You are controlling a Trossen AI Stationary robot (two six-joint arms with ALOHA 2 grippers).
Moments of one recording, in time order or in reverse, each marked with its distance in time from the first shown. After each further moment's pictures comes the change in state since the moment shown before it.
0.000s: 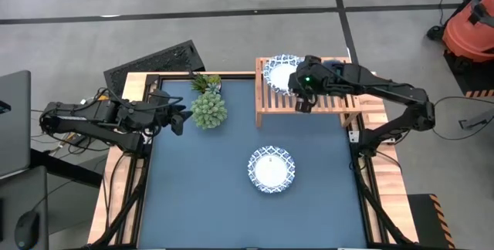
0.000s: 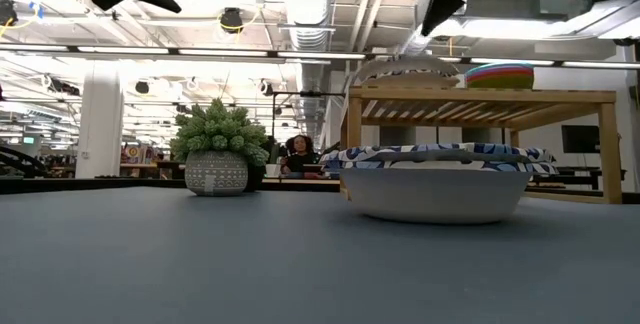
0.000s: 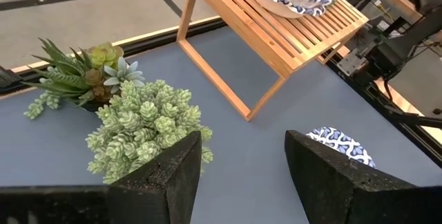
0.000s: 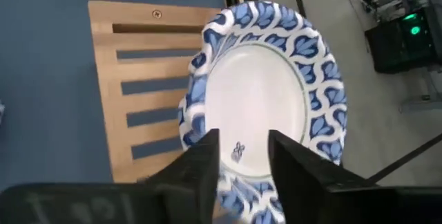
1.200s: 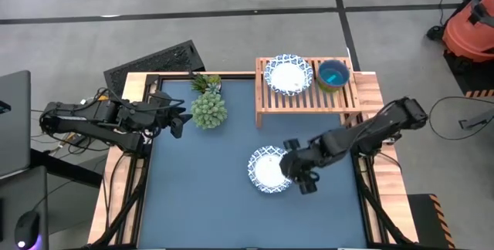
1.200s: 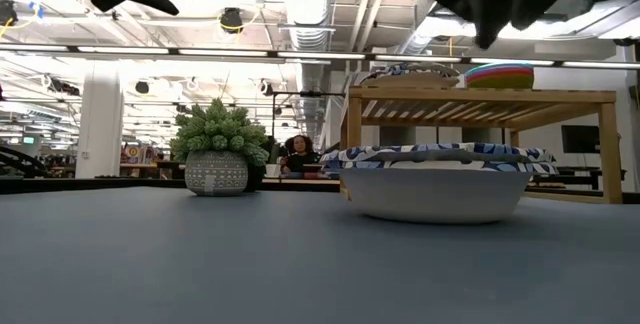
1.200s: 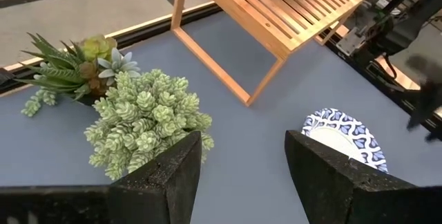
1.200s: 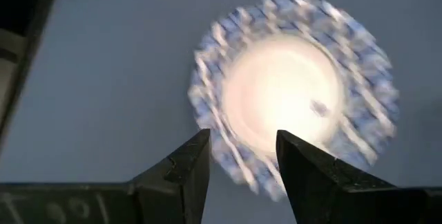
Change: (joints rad) left arm 0.000 0.000 0.000 -0.028 0.048 0.037; right arm 0.646 0.139 -0.270 0.203 -0.372 0.400
